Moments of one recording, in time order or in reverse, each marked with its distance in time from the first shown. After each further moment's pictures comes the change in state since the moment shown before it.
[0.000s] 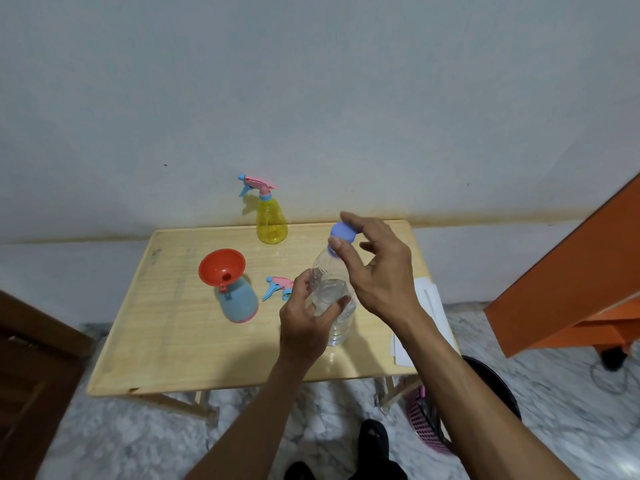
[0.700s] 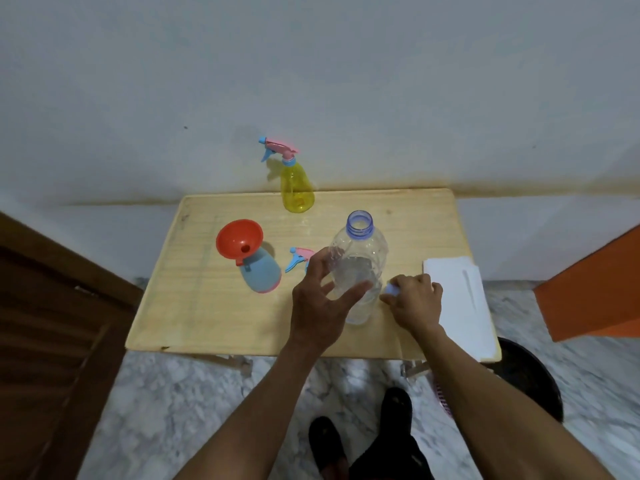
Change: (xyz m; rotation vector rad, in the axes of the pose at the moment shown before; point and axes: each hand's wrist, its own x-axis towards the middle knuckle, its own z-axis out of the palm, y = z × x) left_hand 0.003 -0.003 0.000 0.076 -0.016 -0.062; right_hand -0.053 0.204 0.026 -0.835 -0.510 0.389
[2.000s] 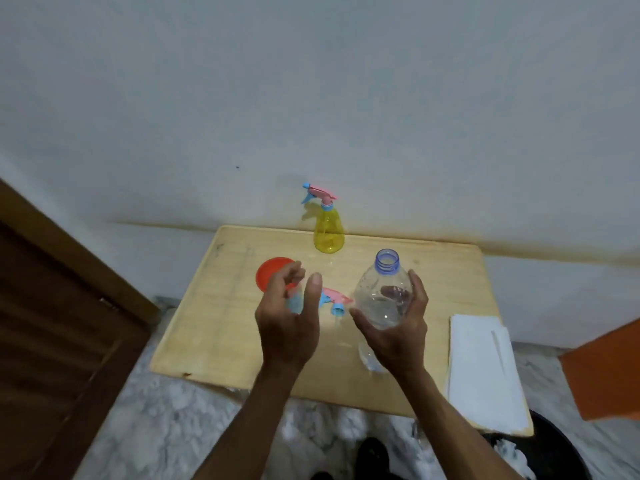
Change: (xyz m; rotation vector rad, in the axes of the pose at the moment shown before) left_hand 0.025 0.039 -0.077 0.204 0.513 0.232; right_hand -0.032 -0.113 -0.045 0.895 0.425 -0.243
